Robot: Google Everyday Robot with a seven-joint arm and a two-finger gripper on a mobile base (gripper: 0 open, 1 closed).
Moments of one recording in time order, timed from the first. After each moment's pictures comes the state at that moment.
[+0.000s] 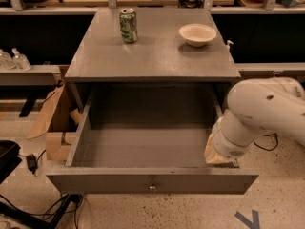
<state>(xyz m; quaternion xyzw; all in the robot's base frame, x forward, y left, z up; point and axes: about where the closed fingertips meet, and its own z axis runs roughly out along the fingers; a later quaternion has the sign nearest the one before) 0.450 -0.184 0.707 -0.70 0.70 0.00 0.10</state>
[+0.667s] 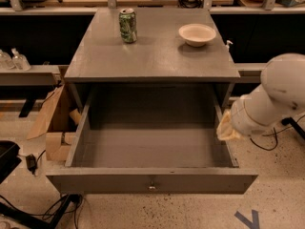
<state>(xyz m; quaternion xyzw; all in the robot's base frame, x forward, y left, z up) 0.490 -0.221 0.760 -0.71 0.68 -0.03 0.17</state>
